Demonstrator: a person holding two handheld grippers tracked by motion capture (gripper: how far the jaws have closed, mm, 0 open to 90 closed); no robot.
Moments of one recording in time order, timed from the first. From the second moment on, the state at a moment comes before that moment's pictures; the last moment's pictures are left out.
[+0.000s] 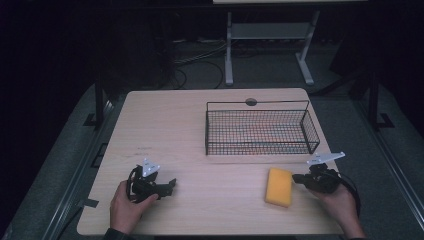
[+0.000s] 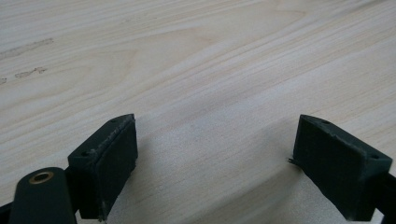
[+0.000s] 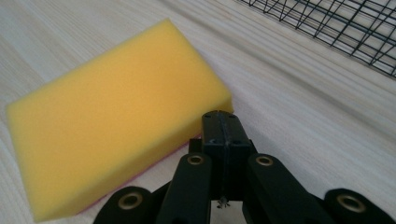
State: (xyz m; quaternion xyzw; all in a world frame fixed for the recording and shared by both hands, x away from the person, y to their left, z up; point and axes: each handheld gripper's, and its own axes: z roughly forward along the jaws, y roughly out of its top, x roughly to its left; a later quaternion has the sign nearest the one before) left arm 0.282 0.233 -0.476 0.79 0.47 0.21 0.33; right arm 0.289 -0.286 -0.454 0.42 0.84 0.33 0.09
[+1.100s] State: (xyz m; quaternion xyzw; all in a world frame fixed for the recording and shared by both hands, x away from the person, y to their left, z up) left arm 0.282 0.233 -0.476 0.79 0.48 0.21 0.34; right arm 0.317 -0.251 -0.445 0.39 0.85 0.33 0.09
